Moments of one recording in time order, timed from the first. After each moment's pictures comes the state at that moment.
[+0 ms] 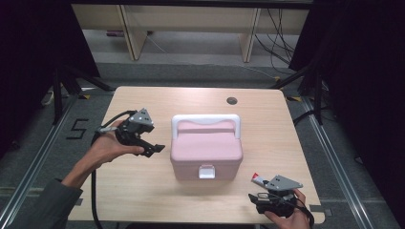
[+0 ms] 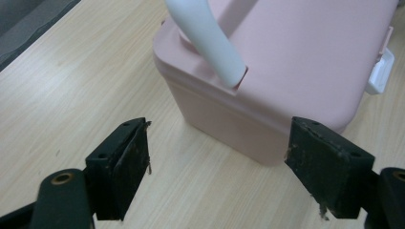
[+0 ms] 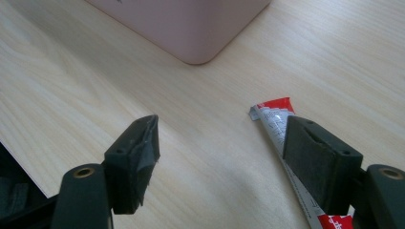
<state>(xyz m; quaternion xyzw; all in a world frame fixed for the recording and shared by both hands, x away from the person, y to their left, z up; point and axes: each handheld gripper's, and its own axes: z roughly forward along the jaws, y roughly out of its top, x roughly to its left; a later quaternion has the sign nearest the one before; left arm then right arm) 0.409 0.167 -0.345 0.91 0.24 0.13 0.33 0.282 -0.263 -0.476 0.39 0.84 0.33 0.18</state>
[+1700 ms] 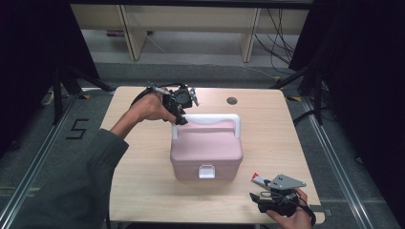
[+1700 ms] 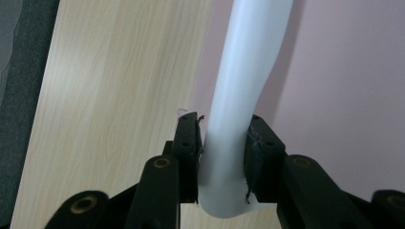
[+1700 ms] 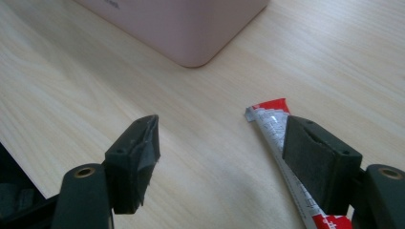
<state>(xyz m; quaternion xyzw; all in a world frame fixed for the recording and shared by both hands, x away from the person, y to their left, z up) 0.481 0.063 -0.305 0.97 0.11 0.13 0.15 0.285 -0.272 -0.476 0.39 0.83 0.35 0.18</state>
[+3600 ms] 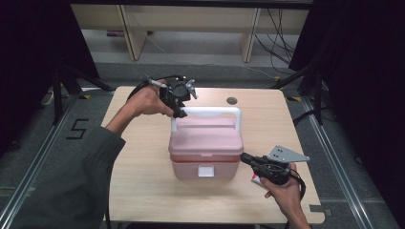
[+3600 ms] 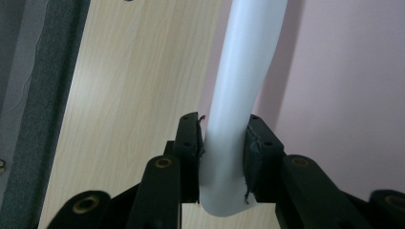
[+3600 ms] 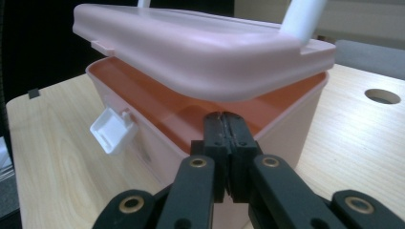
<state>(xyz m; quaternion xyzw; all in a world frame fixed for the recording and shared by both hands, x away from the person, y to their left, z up) 0.483 0.068 -0.283 0.97 0.10 0.16 0.16 0.340 -0.244 -0.428 0.31 0.76 0.55 0.17</state>
